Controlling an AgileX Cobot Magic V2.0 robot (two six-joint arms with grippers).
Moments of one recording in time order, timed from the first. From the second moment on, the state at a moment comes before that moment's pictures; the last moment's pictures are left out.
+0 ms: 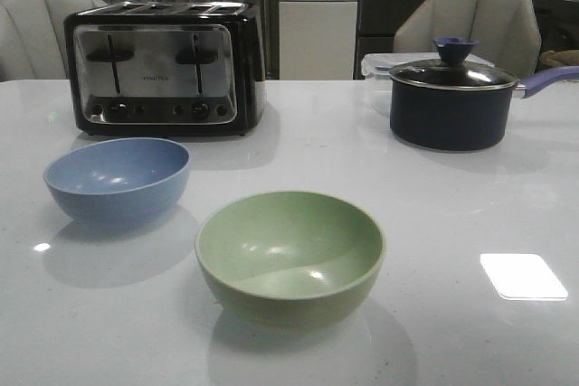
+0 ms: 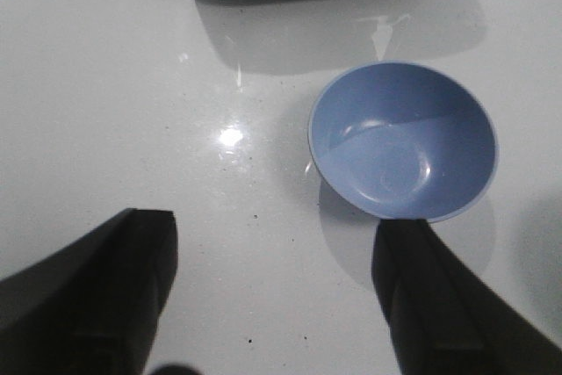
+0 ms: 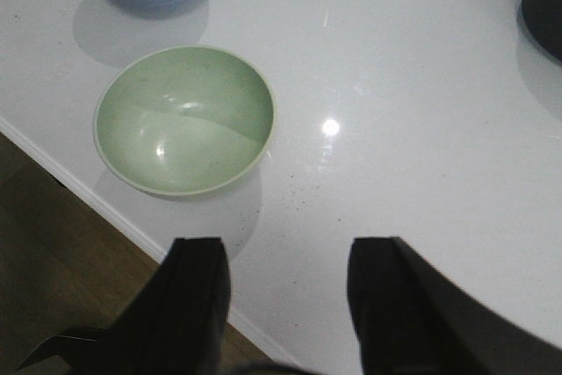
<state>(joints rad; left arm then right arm) -0.16 1.05 -0.80 -0.01 0.56 0.04 0.55 0.71 -0.61 0.05 0.61 -0.04</state>
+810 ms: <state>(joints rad) -0.19 1.83 -1.19 -0.03 0.49 0.04 0.55 0.71 -0.61 0.05 0.61 -0.04</state>
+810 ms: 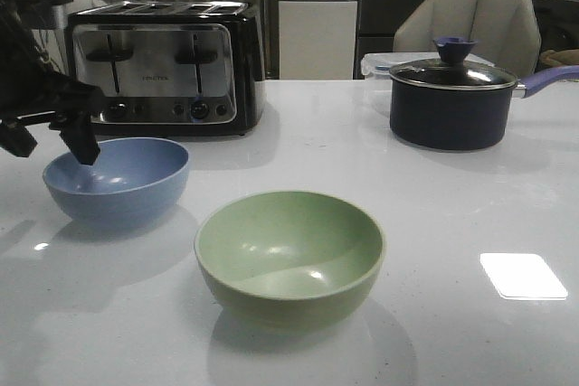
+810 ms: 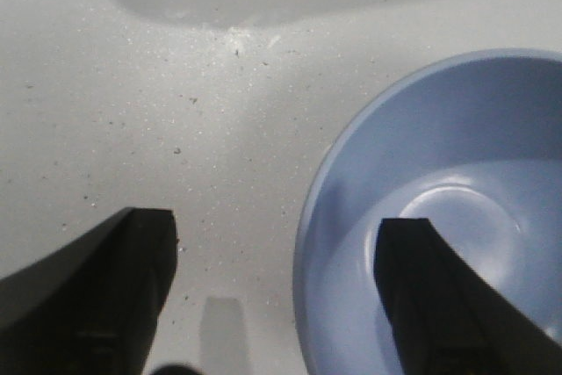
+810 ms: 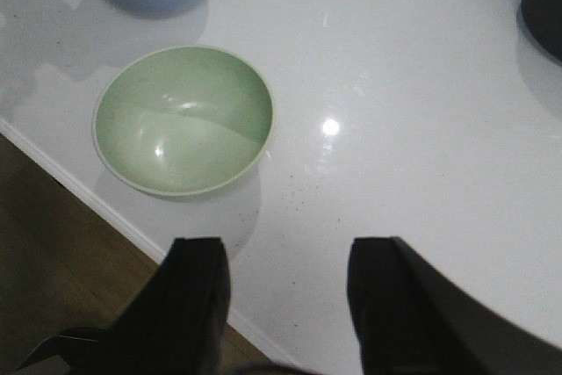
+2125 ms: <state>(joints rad) -0.47 1.55 -1.25 -0.12 0.75 0.10 0.55 0.71 -0.61 0.05 0.61 -0.04</state>
